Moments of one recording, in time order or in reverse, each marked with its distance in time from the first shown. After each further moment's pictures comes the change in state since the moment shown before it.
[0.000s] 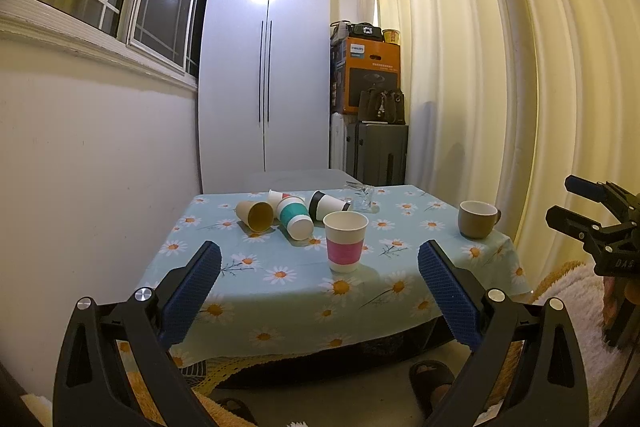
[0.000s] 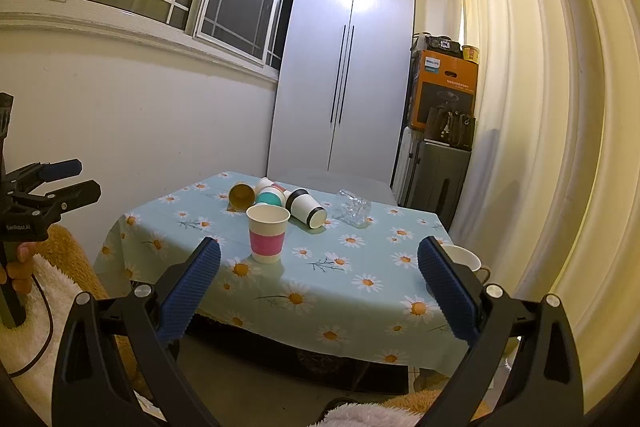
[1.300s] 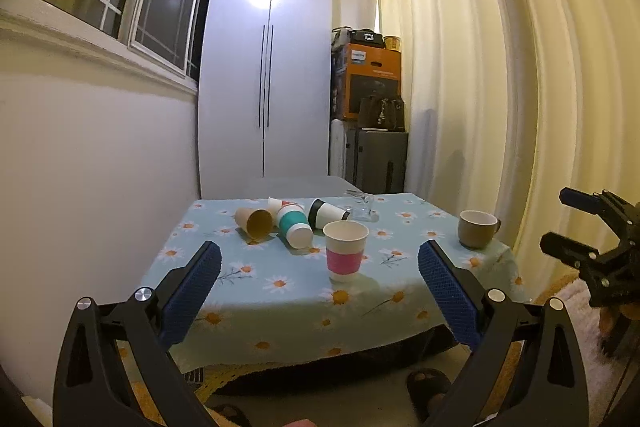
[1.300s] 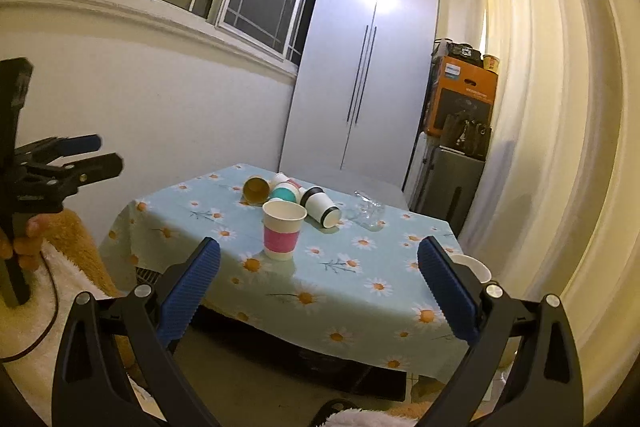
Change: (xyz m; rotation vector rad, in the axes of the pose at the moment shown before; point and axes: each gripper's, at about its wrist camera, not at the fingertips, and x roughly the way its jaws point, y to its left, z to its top) left arm 0.004 0.004 0.005 -0.016 -0.021 -0.010; right arm 0.010 0.018 0.003 -0.063 0.006 0.029
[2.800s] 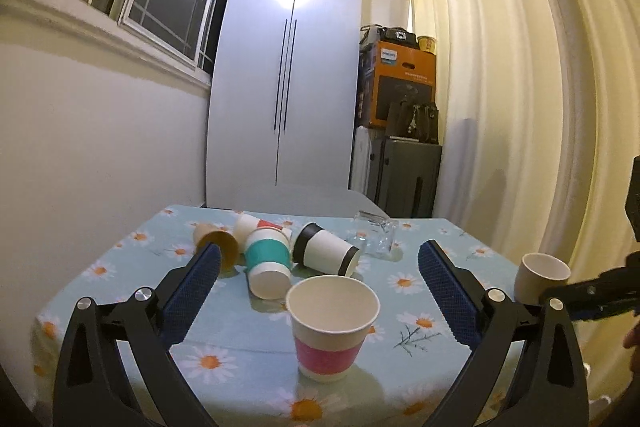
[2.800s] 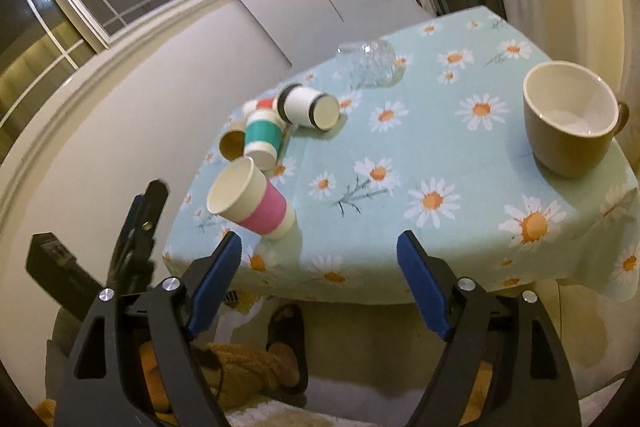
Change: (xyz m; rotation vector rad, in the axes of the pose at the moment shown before) left arm 0.205 -0.043 0.007 -0.061 -0.041 0.111; right arm 0.193 -0.135 -0.026 0.697 0.490 0.322
